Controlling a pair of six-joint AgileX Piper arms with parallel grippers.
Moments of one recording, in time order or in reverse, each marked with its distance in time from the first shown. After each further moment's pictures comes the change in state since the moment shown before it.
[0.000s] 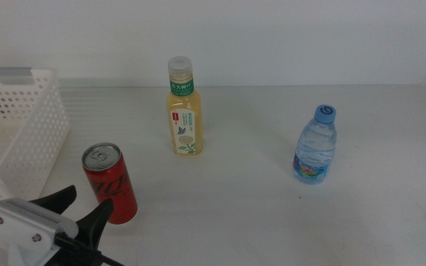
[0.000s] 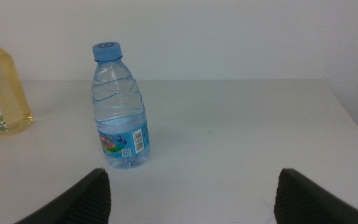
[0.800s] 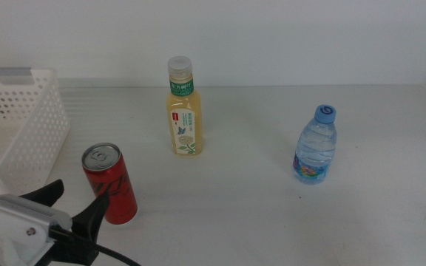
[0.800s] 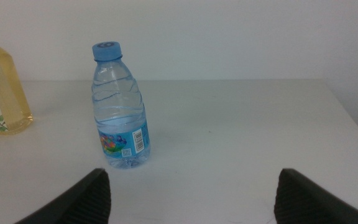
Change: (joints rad) left arm -0.001 0.012 -0.001 -0.071 -0.035 0.019; right arm 0.000 0.000 0.000 0.000 0.000 0.000
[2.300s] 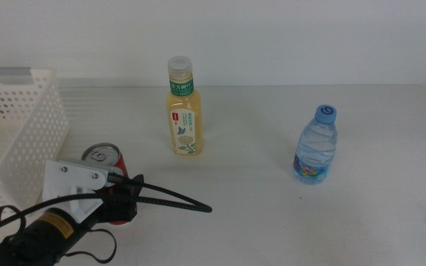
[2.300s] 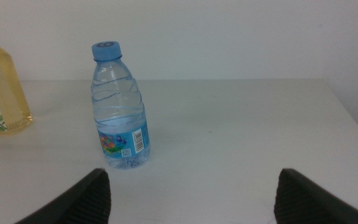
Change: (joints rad) left arm 0.000 0.499 -0.300 0.006 -0.035 -0.062; right arm 0.000 0.000 0.000 0.000 0.000 0.000
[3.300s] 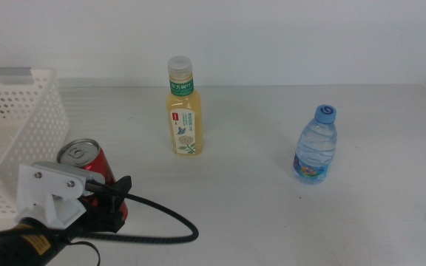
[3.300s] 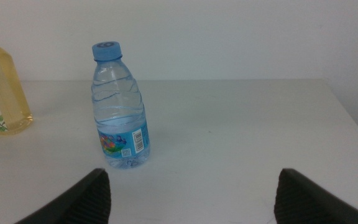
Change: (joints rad) left arm 0.000 -0.261 0.101 0.055 0.111 -0.050; right arm 0.000 0.000 0.000 0.000 0.000 0.000
